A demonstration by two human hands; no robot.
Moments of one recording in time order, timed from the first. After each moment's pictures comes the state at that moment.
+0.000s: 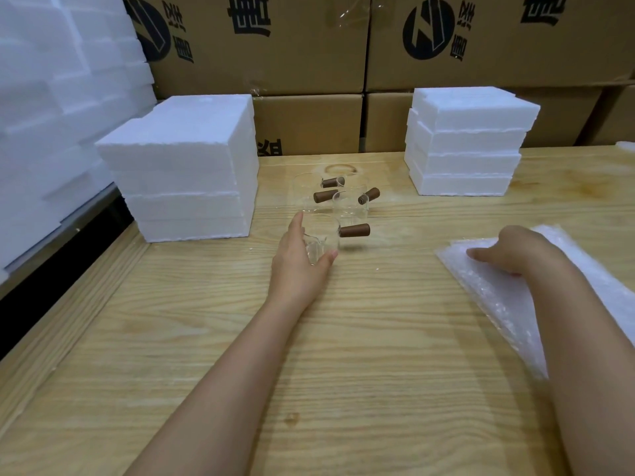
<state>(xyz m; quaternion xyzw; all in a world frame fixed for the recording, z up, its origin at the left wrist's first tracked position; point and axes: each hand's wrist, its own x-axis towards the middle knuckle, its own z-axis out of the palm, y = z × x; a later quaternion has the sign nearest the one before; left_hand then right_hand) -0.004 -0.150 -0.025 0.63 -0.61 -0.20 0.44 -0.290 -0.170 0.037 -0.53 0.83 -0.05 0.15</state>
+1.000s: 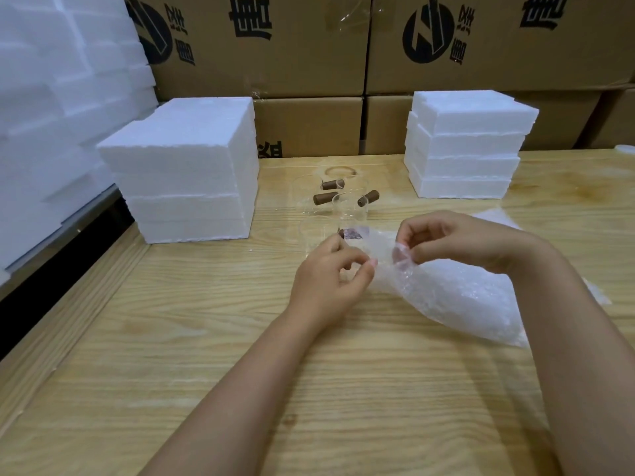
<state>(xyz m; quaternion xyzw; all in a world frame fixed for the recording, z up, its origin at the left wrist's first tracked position) -0.036 -0.117 -0.011 0.47 -0.72 -0.15 0.50 -0.230 -0.139 0.078 -0.76 0.43 -0.17 0.45</state>
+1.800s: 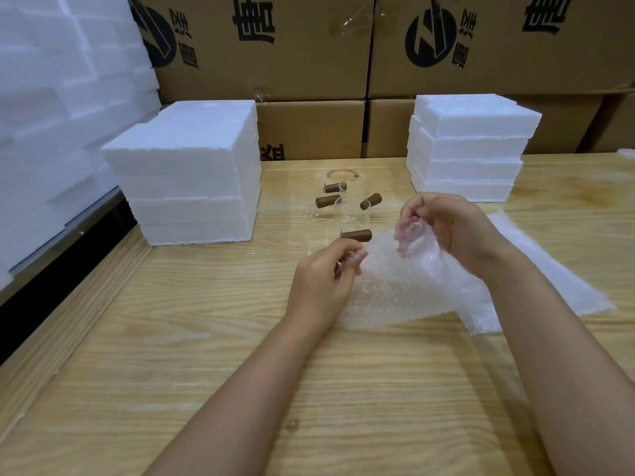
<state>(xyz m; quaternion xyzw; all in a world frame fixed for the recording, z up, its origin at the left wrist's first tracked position) -0.030 -0.118 -0.014 0.46 -0.69 -0.10 0.54 -0.217 -0.156 0.063 -0.63 0.43 -0.43 0.49</state>
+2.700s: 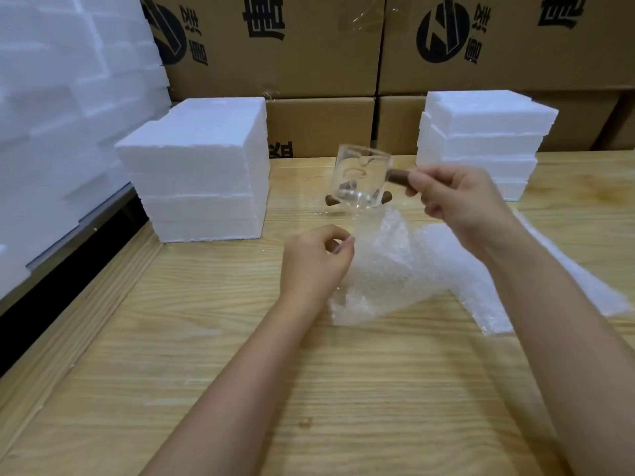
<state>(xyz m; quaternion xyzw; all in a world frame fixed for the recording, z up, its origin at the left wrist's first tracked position) -0.014 -0.124 0.013 0.60 -0.60 -0.19 0.50 -0.197 -0.158 0.080 -0.62 0.45 -0.52 0.38</state>
